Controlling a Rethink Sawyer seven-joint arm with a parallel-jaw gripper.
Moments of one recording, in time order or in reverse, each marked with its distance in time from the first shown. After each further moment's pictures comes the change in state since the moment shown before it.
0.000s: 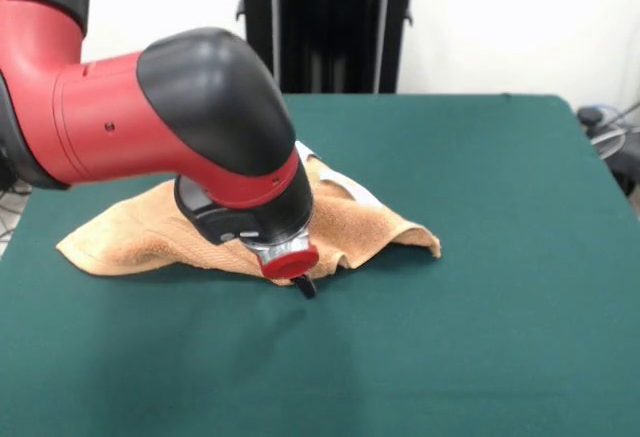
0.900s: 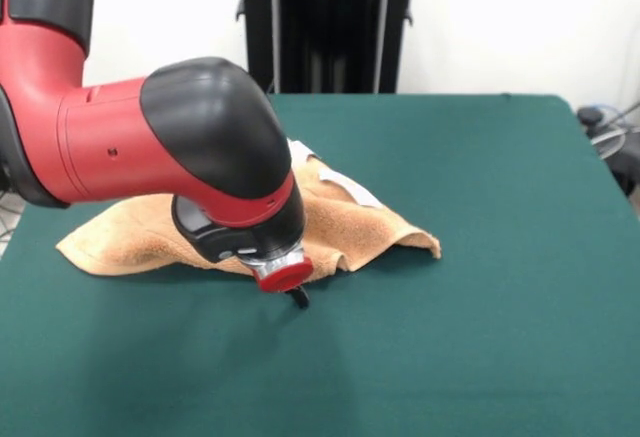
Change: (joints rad) arm 0.004 0.029 -0.005 -0.035 -0.038 0.016 -0.088
